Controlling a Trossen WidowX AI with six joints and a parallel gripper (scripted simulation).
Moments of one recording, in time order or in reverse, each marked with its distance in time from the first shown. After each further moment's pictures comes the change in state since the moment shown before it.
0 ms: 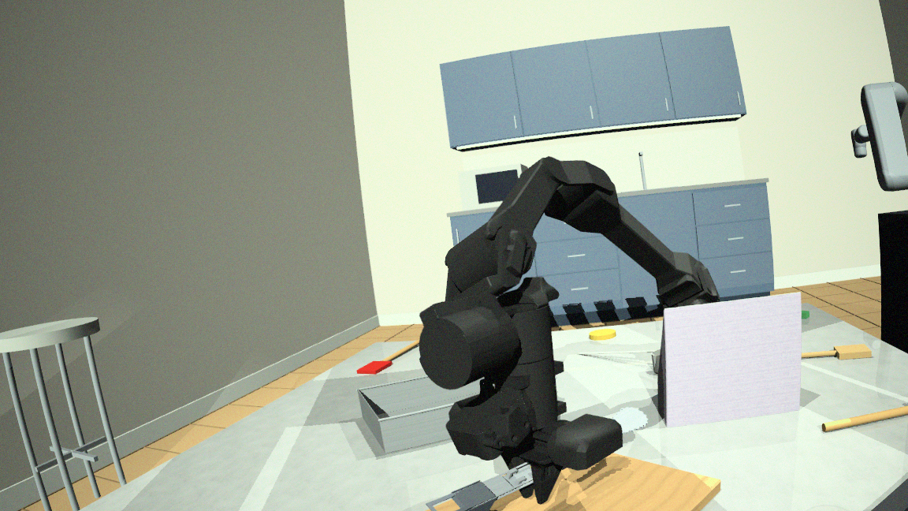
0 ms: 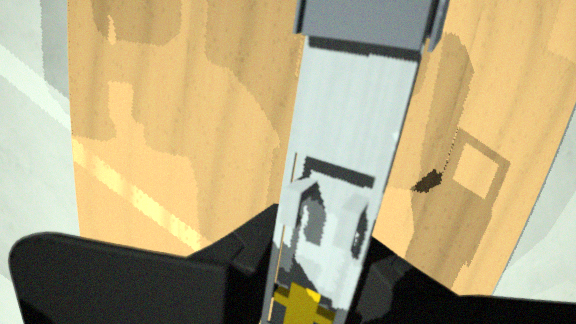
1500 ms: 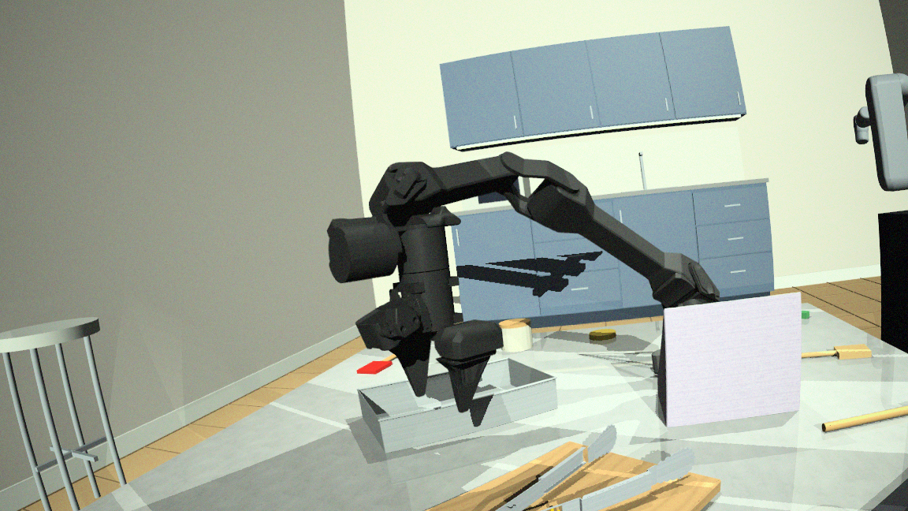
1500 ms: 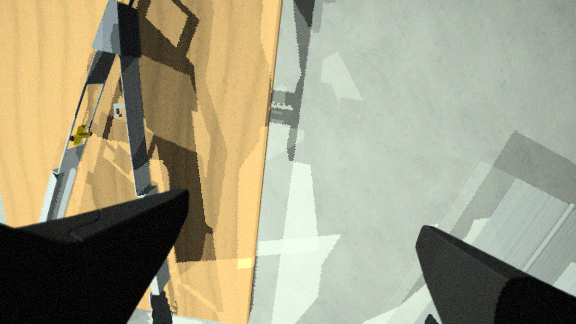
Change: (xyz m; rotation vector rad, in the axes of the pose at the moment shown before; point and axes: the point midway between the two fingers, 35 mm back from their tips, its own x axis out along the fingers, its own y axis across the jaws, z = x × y) arm -0.077 -0.146 0.000 0.033 0.003 -0.008
